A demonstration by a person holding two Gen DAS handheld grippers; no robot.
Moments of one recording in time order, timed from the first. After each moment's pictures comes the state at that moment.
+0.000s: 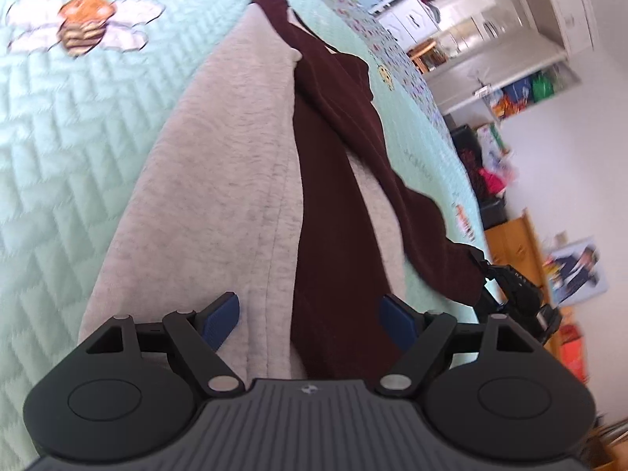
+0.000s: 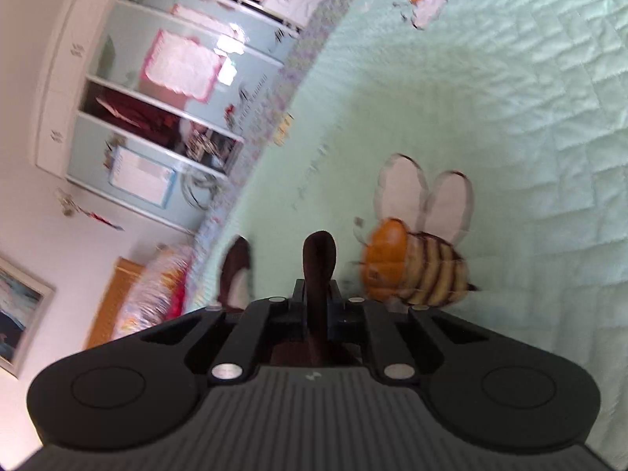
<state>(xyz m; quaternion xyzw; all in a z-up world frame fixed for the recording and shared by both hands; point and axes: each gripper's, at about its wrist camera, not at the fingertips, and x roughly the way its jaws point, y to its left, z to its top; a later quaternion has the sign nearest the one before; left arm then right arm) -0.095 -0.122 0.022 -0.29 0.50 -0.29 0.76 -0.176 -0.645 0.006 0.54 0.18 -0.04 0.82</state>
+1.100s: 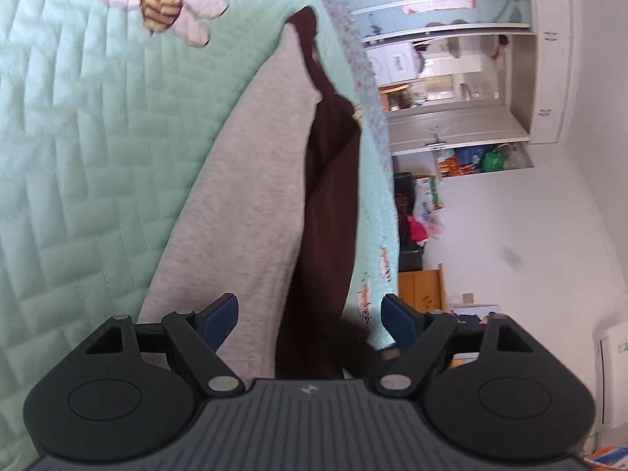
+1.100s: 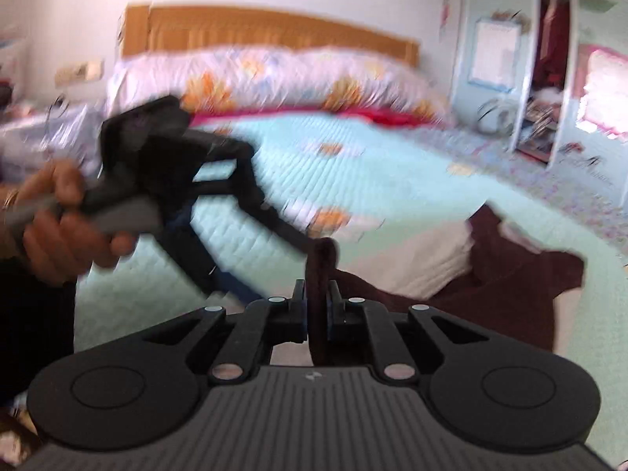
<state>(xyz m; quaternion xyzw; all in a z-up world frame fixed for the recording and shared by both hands) -0.093 -0.050 0.007 -0.45 0.49 -0.32 0.68 -0.191 -0.280 0.084 -0.14 0.25 0.33 0.90</state>
